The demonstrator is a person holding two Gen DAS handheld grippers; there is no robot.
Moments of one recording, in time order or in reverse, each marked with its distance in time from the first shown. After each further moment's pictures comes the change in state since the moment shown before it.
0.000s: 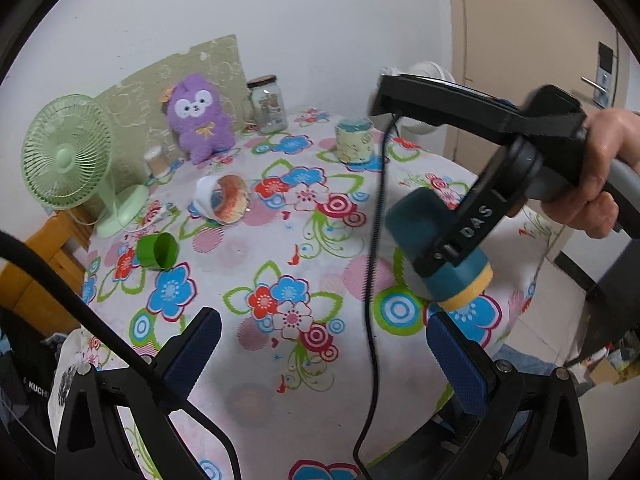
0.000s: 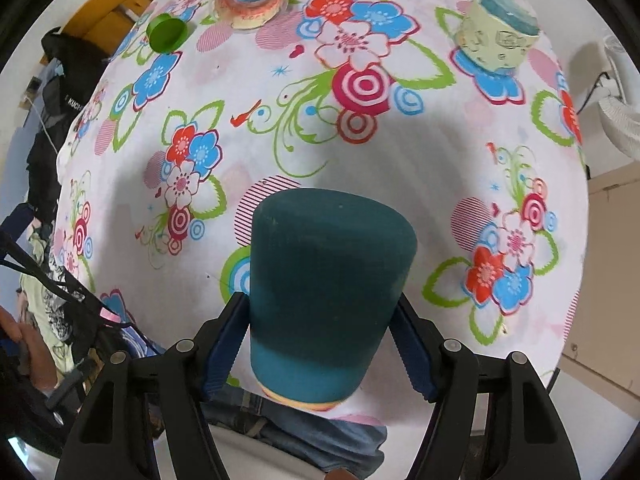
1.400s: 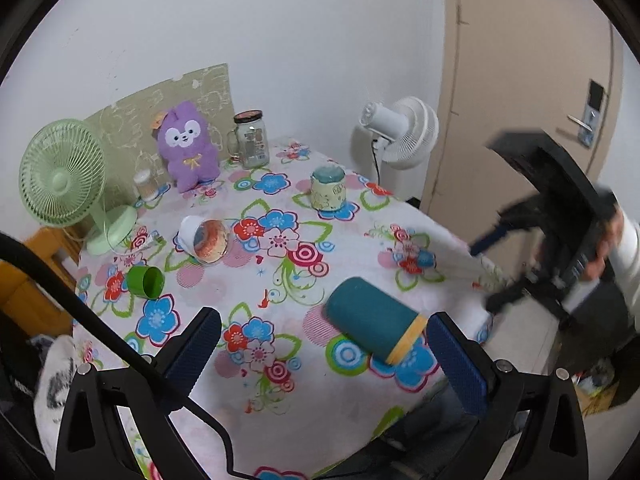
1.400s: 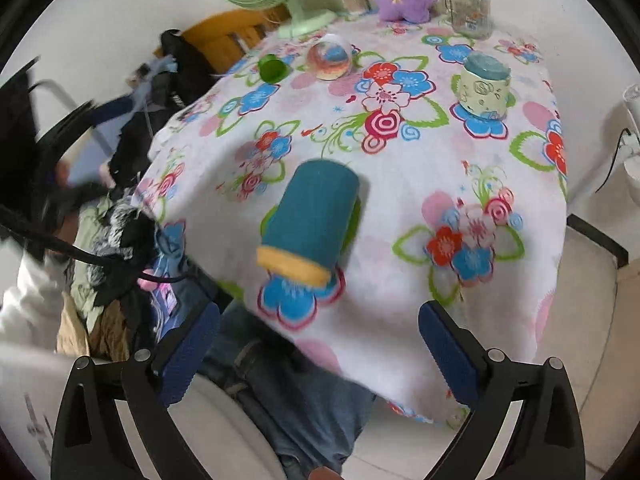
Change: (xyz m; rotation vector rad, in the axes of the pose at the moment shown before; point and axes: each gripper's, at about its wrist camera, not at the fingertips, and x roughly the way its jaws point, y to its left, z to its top) left arm -0.046 -0.014 0.049 -0.097 -0.078 -0.065; right arm -0.076 -0.067 -0.116 -0.266 -0.292 0.231
